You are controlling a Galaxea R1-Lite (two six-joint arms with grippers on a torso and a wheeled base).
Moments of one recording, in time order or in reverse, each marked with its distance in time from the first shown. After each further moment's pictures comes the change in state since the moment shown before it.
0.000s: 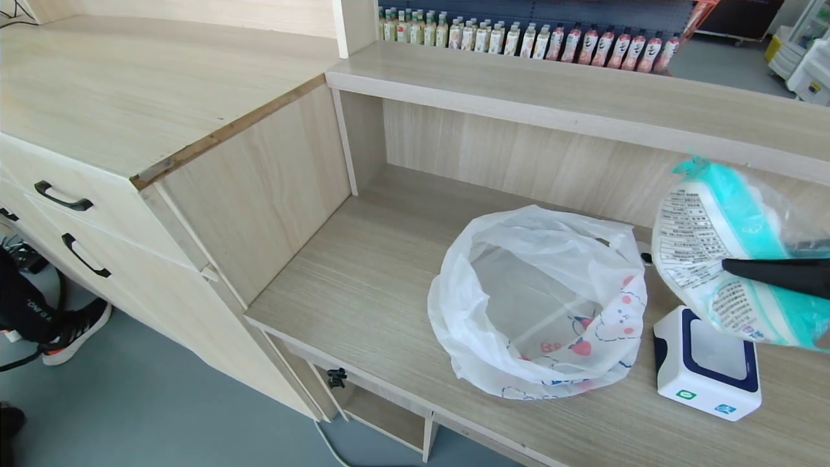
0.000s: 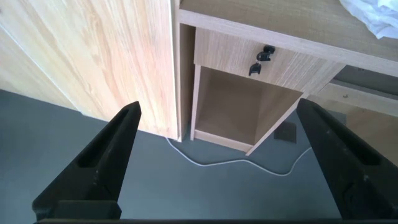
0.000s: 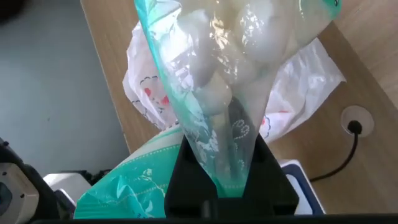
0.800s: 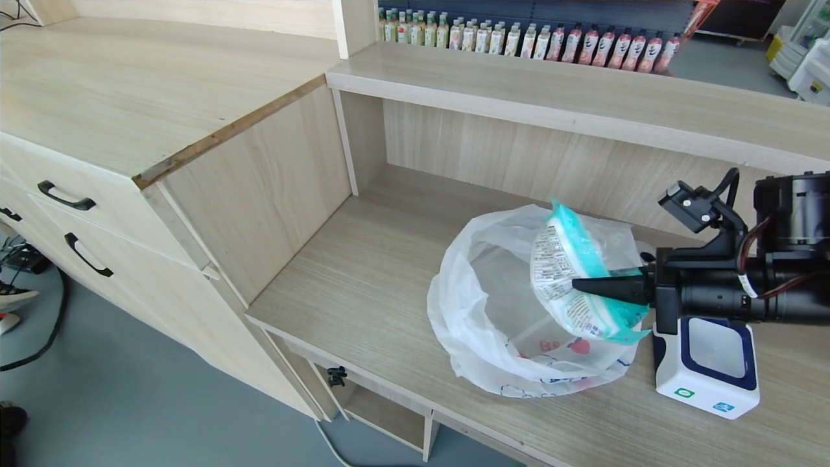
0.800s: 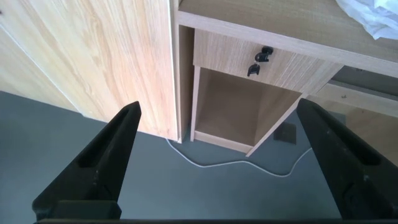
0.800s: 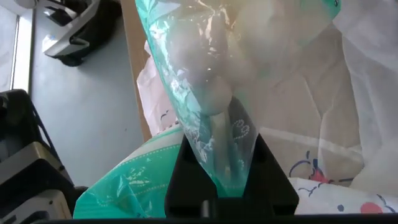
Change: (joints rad) left arm 0.001 0.000 0.000 -0.001 0.000 0.000; right arm 0.102 0.413 0.177 -0.555 0.191 0.241
